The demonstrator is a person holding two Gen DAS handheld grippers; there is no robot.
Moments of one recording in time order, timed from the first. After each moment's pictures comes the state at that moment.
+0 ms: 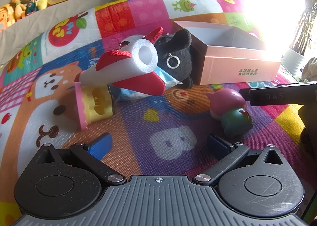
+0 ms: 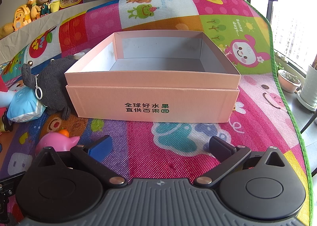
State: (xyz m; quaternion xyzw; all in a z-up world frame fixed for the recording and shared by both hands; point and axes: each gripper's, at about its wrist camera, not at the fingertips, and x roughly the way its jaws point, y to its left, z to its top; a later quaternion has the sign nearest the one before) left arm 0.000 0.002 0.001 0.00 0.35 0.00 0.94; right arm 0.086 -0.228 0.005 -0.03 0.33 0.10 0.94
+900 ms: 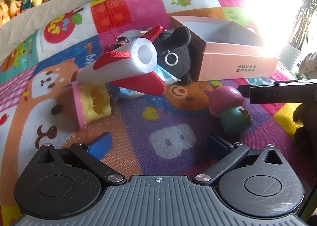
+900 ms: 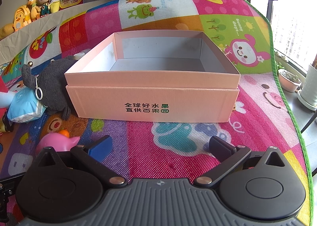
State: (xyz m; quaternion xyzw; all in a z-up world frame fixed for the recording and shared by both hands) left arm 0.004 0.007 0.001 0.00 0.37 -0.01 0.93; right arm 0.086 -0.227 0.005 -0.03 0.33 0.10 0.94
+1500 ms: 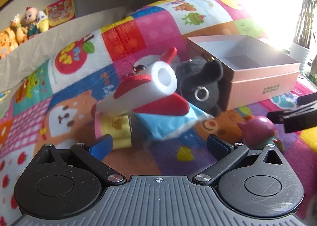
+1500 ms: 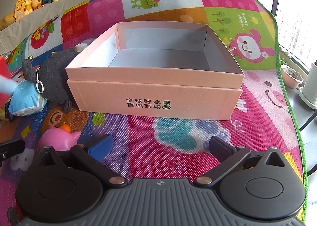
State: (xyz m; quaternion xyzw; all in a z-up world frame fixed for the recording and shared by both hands) left arm 0.038 0.027 0.019 0.07 0.31 0.02 0.95; right arm 0.090 -0.220 0.012 -0.05 0.37 0.11 0.92
